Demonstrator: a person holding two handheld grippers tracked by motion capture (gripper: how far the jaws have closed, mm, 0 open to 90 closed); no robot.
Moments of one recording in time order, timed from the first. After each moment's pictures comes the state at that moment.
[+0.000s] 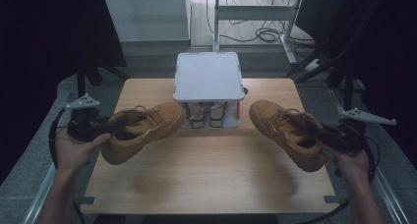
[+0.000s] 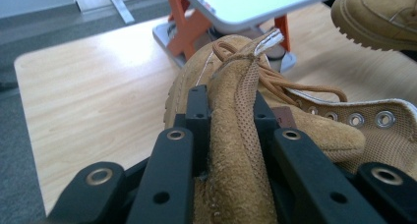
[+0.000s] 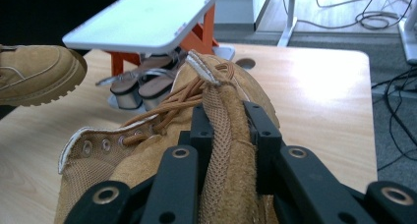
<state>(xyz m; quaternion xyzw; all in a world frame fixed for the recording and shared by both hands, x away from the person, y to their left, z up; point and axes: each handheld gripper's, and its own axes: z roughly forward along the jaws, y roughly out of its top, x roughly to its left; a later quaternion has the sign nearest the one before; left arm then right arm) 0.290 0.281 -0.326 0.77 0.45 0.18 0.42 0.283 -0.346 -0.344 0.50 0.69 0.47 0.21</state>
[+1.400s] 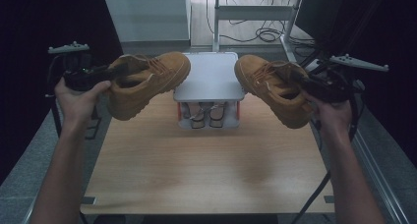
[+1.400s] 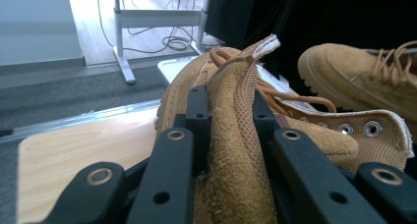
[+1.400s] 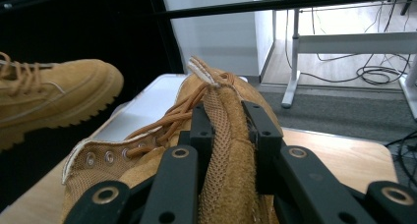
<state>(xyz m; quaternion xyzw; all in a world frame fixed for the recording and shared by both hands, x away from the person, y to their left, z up) 0.363 0.267 -0.246 0.69 0.47 0.19 0.52 0.346 -0.285 -0.252 0.48 0.66 0.53 0.24</state>
